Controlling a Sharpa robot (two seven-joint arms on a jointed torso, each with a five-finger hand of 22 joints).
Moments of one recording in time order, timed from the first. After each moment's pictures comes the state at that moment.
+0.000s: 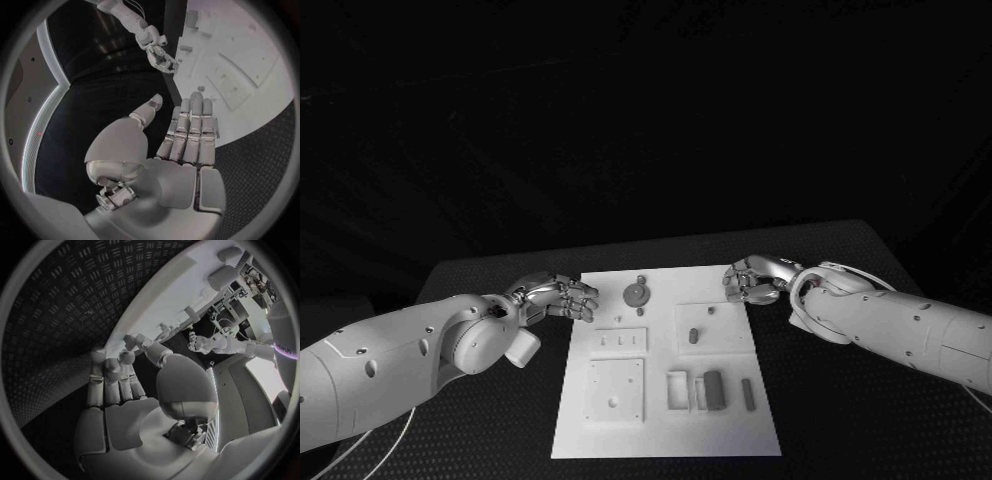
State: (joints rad) left arm 1.22 -0.72 -0.15 1.22 -0.21 0.00 0.12; left_hand 1.04 -0.02 0.44 -0.28 0.05 0.79 0.20 0.38 0.43 1.09 0.13 0.22 0.16 0.95 0.12 0.29 0.76 0.02 0.88 0.02 0.15 0.72; right arm 1.15 -0.76 -0.09 1.01 -1.26 -0.27 0.21; right_hand 1.07 -0.10 0.61 -0.27 0.09 0.80 0.13 0.32 0.48 0.99 0.04 1.10 1.03 1.05 -0.07 1.52 0.84 0.25 1.01 0.02 1.00 1.31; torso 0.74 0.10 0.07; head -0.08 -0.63
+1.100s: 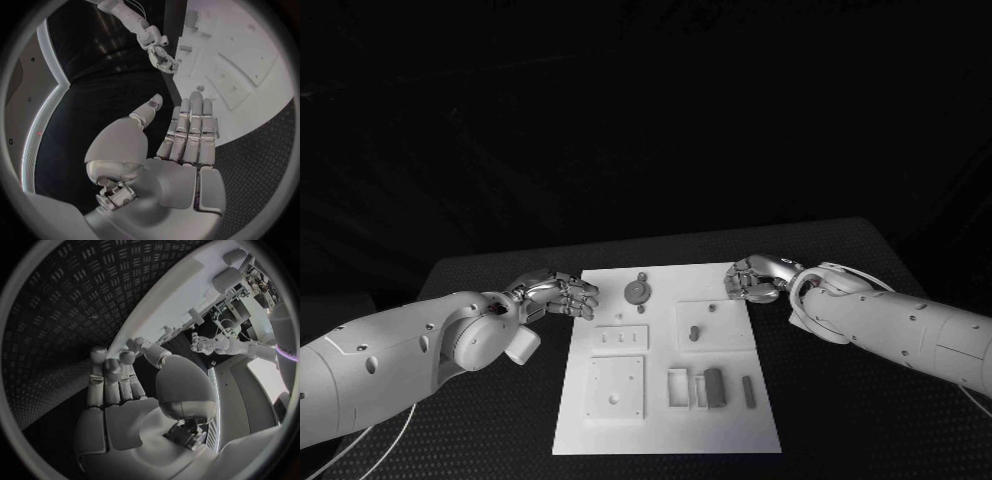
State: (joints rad) left arm 1.22 -0.72 -0.15 1.22 -0.21 0.01 0.12; left_hand 1.04 -0.02 0.44 -0.28 0.05 0.79 0.20 0.38 0.43 1.09 0.13 0.22 0.16 0.95 0.12 0.29 0.76 0.02 0.88 0.02 0.15 0.72; right arm 1.14 -0.74 -0.09 0.98 -1.26 -0.28 0.21; right_hand 1.07 -0.08 0.61 -0.27 0.09 0.80 0.13 0.33 0.48 0.99 0.04 1.10 1.02 1.05 -0.07 1.52 0.85 0.25 1.02 0.01 1.00 1.31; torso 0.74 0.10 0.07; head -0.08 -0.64
